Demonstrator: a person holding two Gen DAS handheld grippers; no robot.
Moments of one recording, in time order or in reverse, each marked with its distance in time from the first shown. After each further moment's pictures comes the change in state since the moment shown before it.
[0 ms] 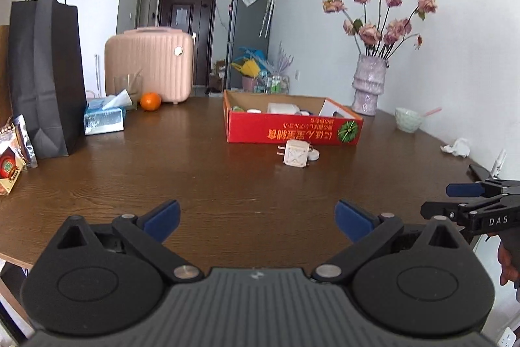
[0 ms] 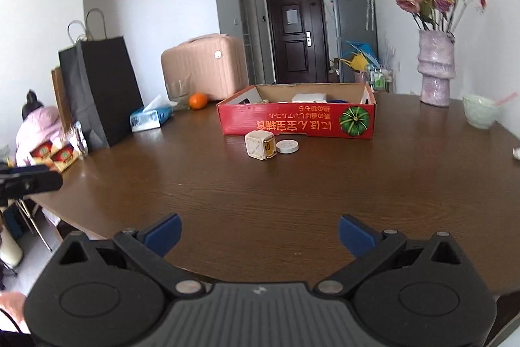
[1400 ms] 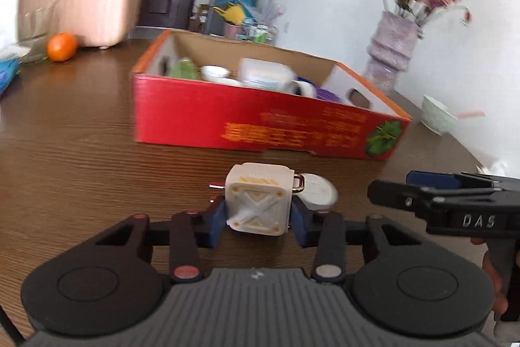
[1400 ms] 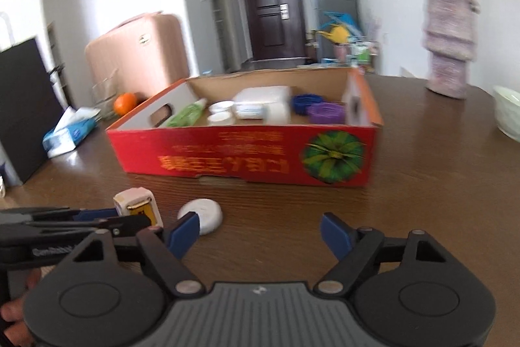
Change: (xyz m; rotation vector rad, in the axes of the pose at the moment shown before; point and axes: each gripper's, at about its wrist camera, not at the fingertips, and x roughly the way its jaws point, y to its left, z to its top) left arm 0.288 -0.021 0.058 -0.122 0.177 -0.086; right arm 0.227 -0.097 0.105 0.056 0.115 -0.039
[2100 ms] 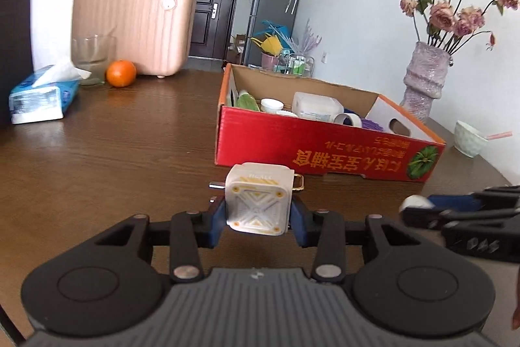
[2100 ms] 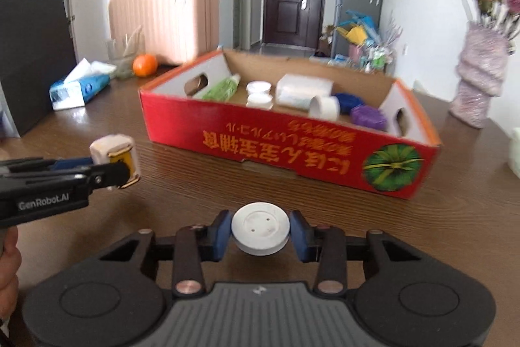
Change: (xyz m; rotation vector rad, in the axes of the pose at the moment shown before) left arm -0.055 0.022 -0.009 -0.005 -0.117 0.127; right arm -0.005 0.067 -0.002 -0.143 0.048 -0.073
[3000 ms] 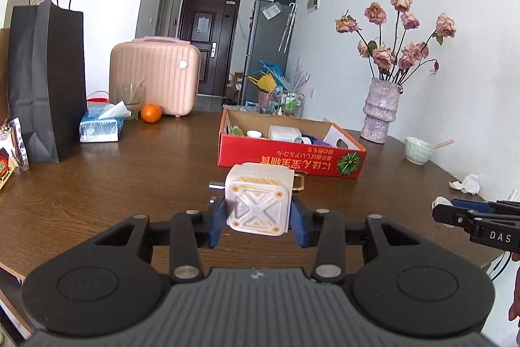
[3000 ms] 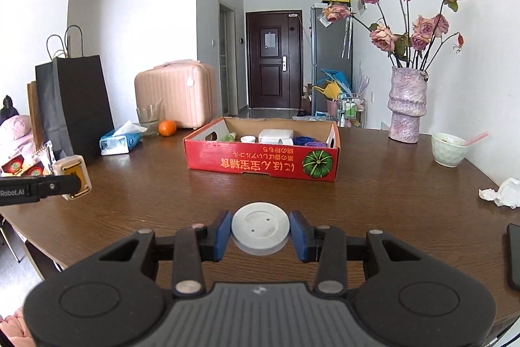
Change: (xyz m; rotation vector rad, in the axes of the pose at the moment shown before) left arm -0.216 -0.037 -0.048 0.035 -0.145 0.005; right arm -0.226 -0.007 -0.107 0.083 -0.254 -0.016
